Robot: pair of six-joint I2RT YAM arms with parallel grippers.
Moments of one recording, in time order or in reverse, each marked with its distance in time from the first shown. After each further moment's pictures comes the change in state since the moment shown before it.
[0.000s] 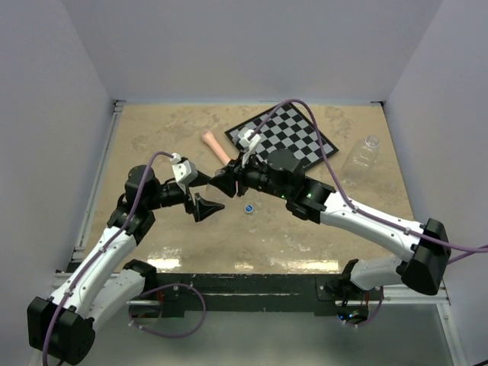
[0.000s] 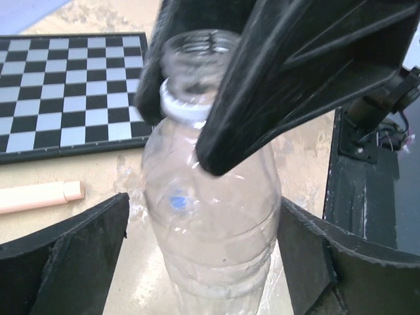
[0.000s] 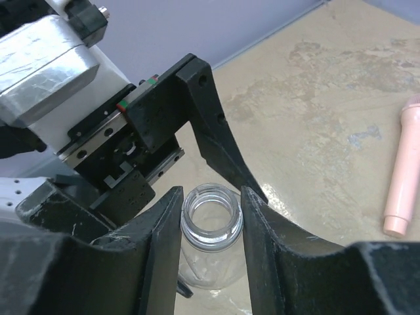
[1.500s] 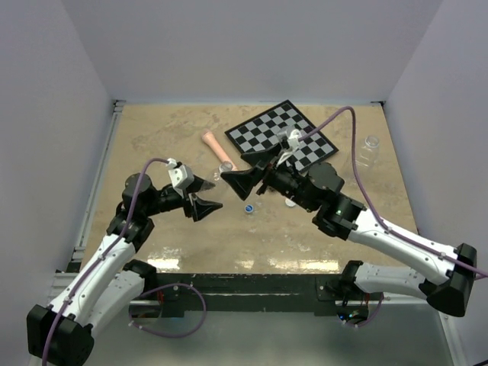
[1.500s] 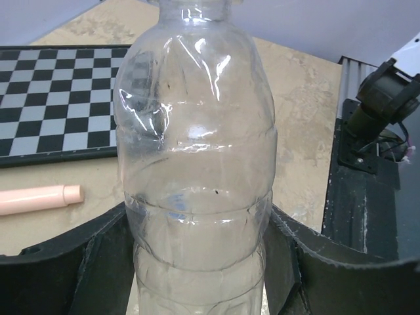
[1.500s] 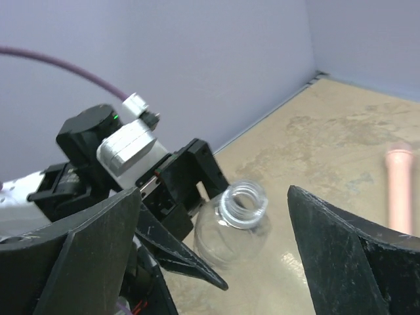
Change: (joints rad) left arm -0.005 -0.064 -0.075 0.115 -0.012 -0.068; right arm 0.003 -0.252 -0.164 0.204 0.108 0.143
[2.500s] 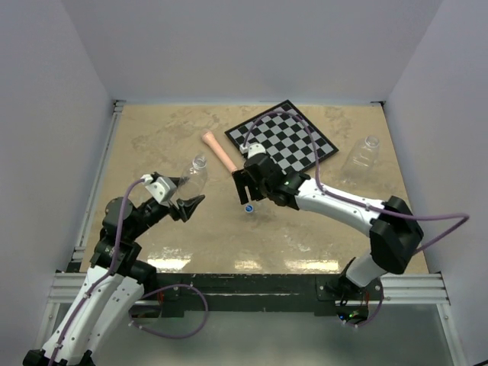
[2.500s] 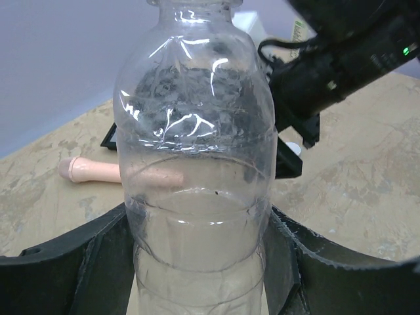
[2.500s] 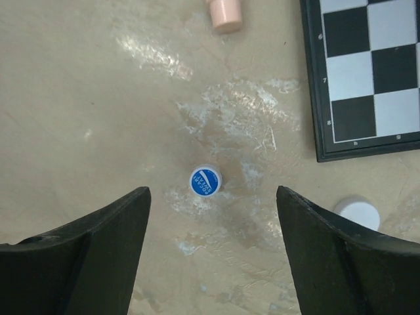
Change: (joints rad) left arm 0.000 -0.347 -0.040 -0.193 -0.394 0.087; right arm -0.093 0.427 0.167 -0.656 0.315 -0.029
